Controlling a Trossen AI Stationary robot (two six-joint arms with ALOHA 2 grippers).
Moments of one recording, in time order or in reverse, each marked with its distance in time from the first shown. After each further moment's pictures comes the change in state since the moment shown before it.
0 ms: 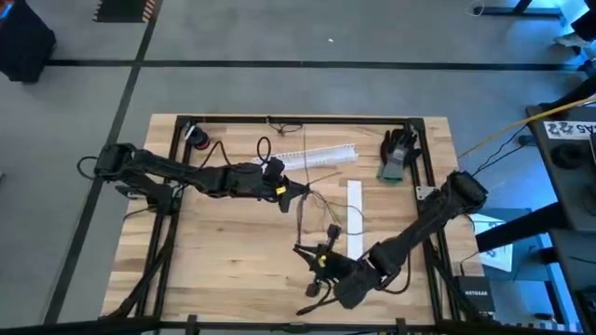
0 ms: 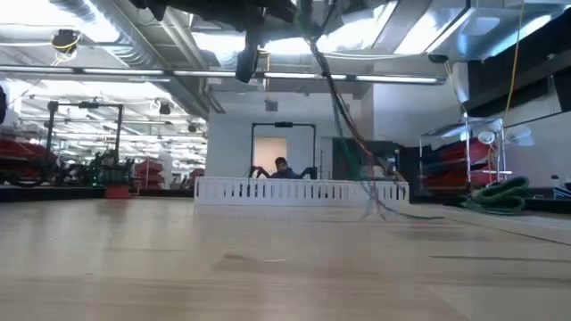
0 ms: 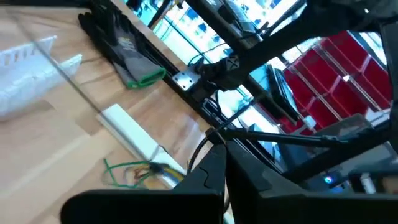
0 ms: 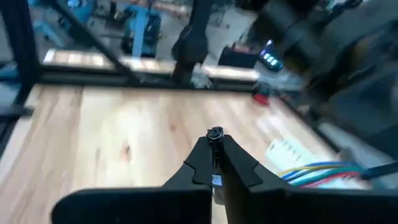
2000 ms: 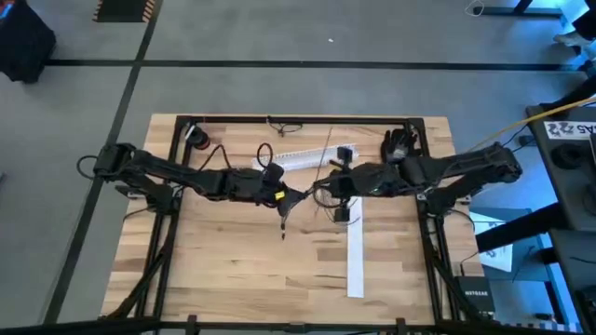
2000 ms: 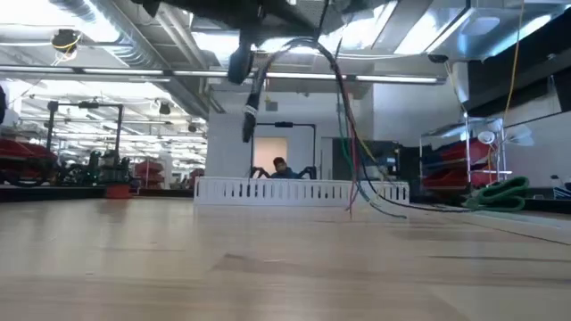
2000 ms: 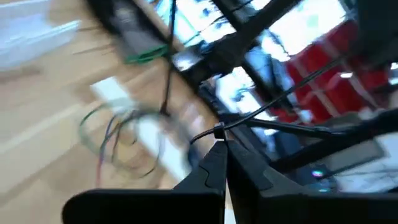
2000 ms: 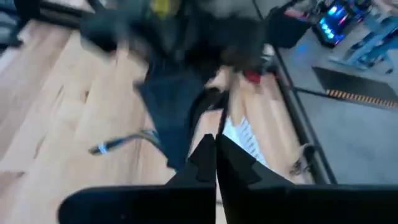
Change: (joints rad) left arm -0.049 -0.002 0.001 -0.095 -0.024 -0.122; right arm -0.463 -0.477 -0.003 -0.451 -0.605 -0.428
